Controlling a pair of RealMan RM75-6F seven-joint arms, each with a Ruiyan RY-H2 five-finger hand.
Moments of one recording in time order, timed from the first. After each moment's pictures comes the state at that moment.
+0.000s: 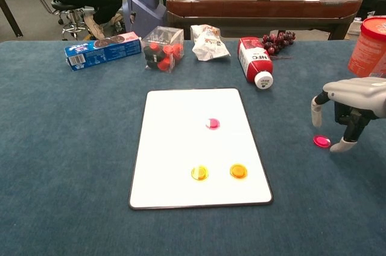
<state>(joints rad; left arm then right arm) -0.06 -1.29 -0.04 -1.40 1.46 1.46 -0.08 0.76 -1.41 -0.03 -1.66 -0.68 1.07 -0.62</state>
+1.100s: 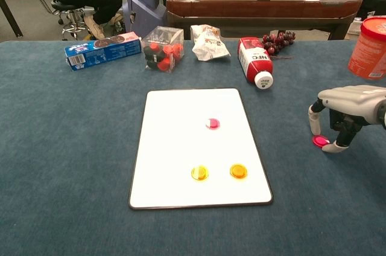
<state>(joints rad) -0.06 -1.29 -0.04 -1.40 1.46 1.46 -0.08 0.74 -1.46 0.01 -1.60 -0.65 1.00 -0.65</state>
